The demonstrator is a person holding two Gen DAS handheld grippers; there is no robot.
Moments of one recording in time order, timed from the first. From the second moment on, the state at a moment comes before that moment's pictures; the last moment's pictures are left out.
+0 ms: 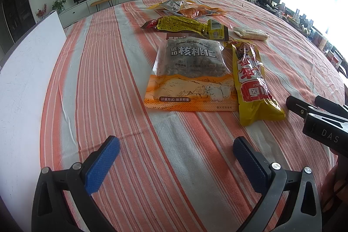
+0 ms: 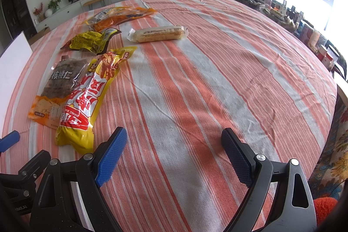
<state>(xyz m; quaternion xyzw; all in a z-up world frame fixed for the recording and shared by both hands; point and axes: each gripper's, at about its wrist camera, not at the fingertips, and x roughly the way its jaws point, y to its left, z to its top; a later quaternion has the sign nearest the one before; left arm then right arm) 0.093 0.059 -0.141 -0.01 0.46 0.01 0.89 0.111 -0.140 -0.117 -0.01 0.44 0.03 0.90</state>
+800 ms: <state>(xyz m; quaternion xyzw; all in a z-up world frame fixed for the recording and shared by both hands) 0.093 0.059 -0.141 -0.01 0.46 0.01 0.89 0.111 -0.139 -0.117 -0.01 0.44 0.03 0.90</state>
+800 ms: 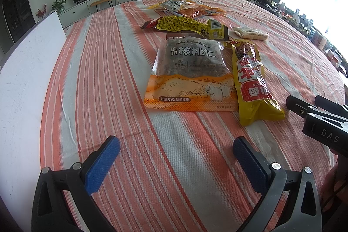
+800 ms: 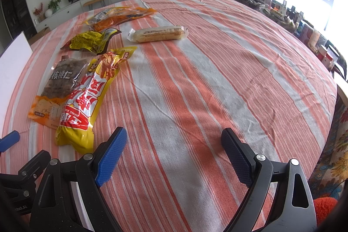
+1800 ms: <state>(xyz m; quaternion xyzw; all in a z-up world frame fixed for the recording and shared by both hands) 0.072 0.085 -0.140 0.00 0.46 -0.01 0.89 0.107 -0.167 -0.102 0.09 0.42 0.05 0.90</state>
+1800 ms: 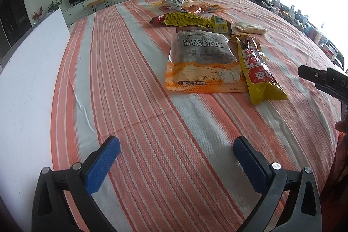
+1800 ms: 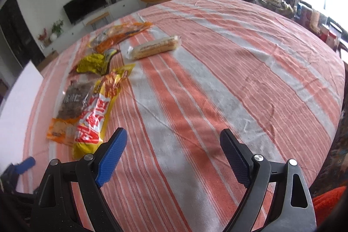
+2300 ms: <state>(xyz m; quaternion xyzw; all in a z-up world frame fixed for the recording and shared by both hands) 0.072 0.084 -0.140 0.00 0.46 -0.01 0.89 0.144 -0.043 -0.109 -0.04 0.49 0.16 0.86</state>
